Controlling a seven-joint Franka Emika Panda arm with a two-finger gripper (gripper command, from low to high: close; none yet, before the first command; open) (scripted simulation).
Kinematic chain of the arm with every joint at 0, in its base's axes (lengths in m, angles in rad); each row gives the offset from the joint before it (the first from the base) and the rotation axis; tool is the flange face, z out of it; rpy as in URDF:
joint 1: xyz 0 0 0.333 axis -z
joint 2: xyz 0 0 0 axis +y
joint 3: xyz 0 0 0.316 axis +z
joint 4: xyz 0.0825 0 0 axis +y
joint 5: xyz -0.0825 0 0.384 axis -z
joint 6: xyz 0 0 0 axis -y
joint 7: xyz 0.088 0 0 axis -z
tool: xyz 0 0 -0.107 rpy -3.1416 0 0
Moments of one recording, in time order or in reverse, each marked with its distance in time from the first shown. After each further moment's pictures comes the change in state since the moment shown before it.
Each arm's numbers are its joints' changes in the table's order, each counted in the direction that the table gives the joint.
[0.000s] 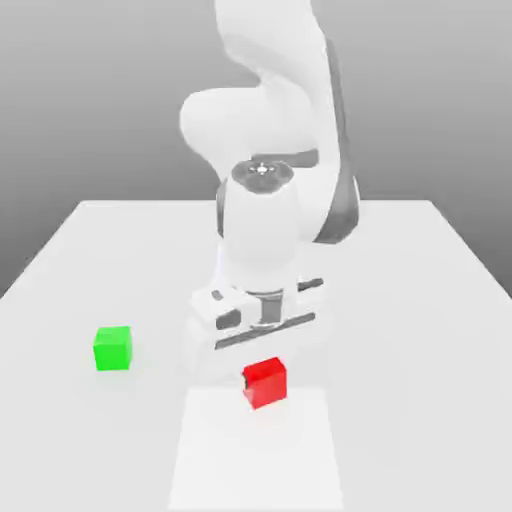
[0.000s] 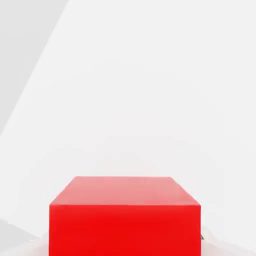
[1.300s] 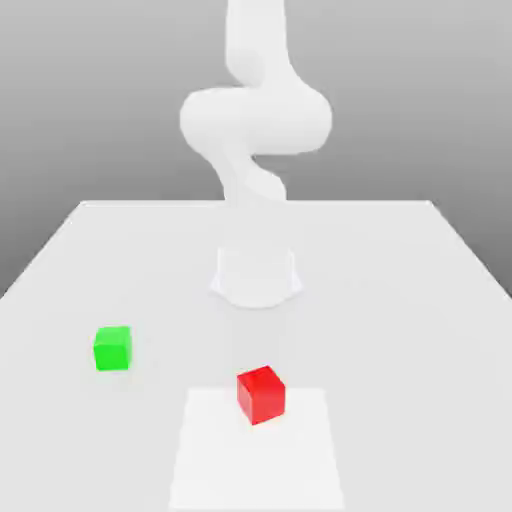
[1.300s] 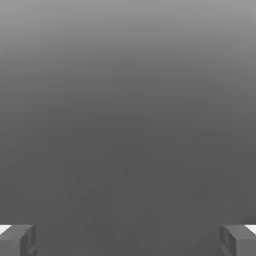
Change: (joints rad) arm 0.058 -0.691 0.044 -0.540 -0.001 -0.508 0.415
